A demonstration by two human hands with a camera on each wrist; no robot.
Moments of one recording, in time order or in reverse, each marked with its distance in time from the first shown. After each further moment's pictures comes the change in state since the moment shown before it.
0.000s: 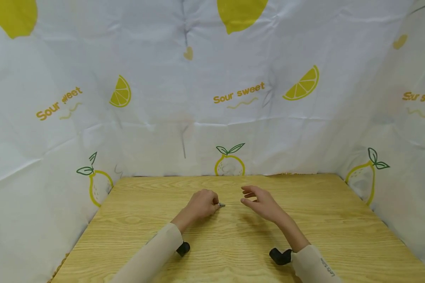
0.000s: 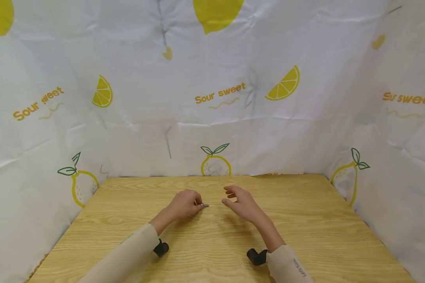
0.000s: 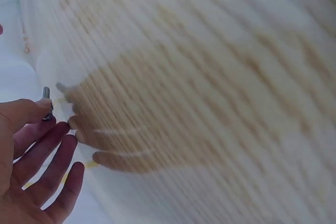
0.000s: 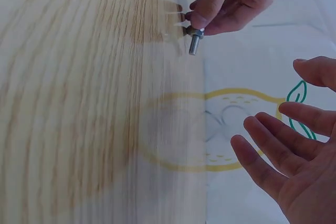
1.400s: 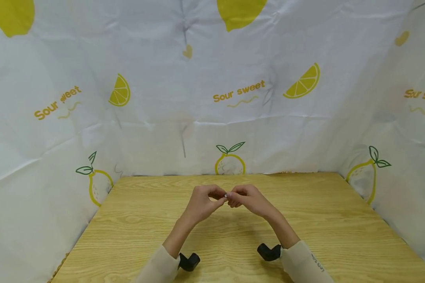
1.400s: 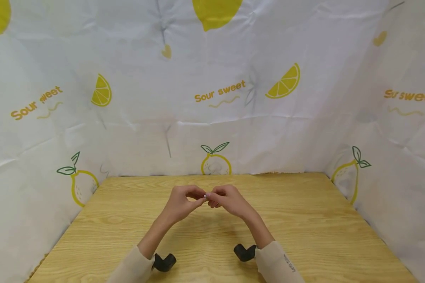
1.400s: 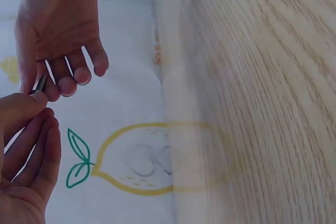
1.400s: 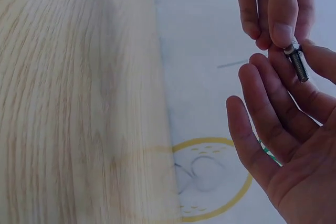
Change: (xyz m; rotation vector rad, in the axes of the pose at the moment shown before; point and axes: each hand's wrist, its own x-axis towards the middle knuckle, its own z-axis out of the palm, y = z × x) left_hand -0.035 0.040 -0.036 -0.542 0.404 0.225; right_hand 0.019 -0.032 0.008 0.338 -0.206 -0.123
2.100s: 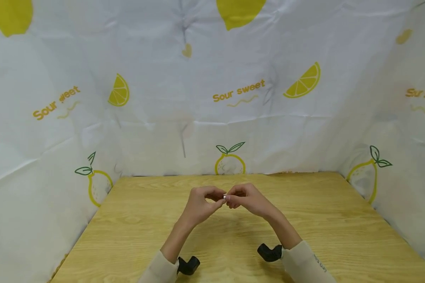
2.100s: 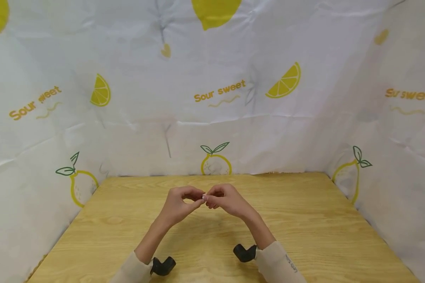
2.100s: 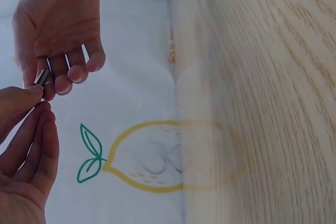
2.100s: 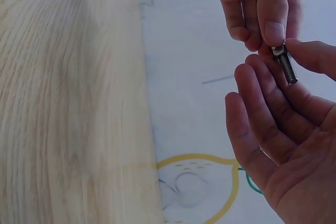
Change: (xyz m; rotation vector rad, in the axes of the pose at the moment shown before) left_hand -0.006 0.008 -0.004 -0.080 0.061 0.047; right_hand -0.001 -0.013 -0.002 0.044 -0.029 -0.017
